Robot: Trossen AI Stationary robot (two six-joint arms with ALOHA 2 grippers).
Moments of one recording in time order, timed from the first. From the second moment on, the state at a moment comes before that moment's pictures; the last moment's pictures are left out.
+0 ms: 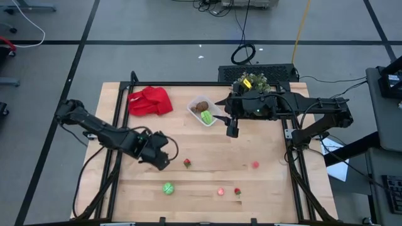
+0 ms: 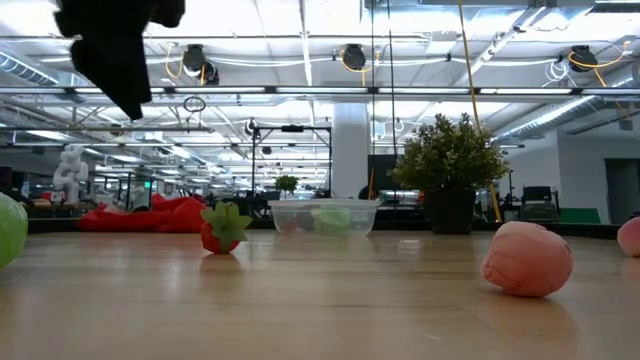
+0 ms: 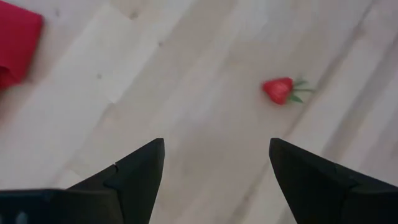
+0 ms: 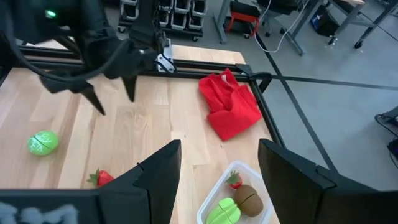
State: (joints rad) left arm -0.43 1.35 1.06 -0.99 -0.36 -1.01; right arm 0.08 1.42 1.63 -0.73 0.31 -0.07
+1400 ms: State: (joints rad) left arm -0.72 1.62 1.06 -0.67 -0.17 -1.52; right arm 0.08 1.44 1.63 -0.68 0.31 -0.06
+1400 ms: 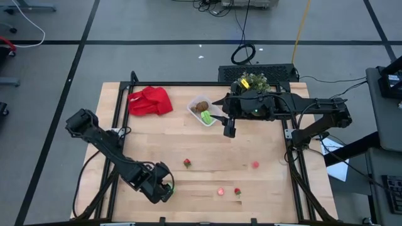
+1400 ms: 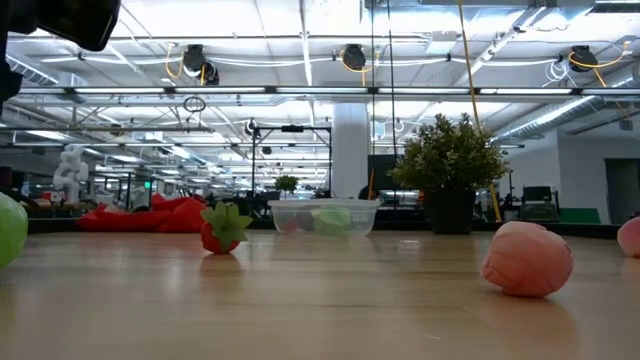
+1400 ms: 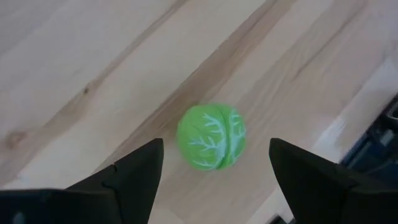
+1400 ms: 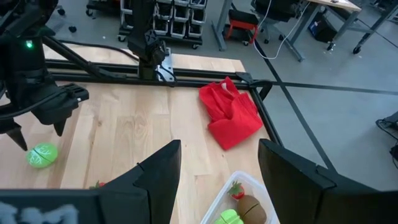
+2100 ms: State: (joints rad) left arm -0.72 1.68 1.06 -0.64 -0.13 -1.52; right arm 0.08 1.44 1.63 -0.66 0.26 -0.03
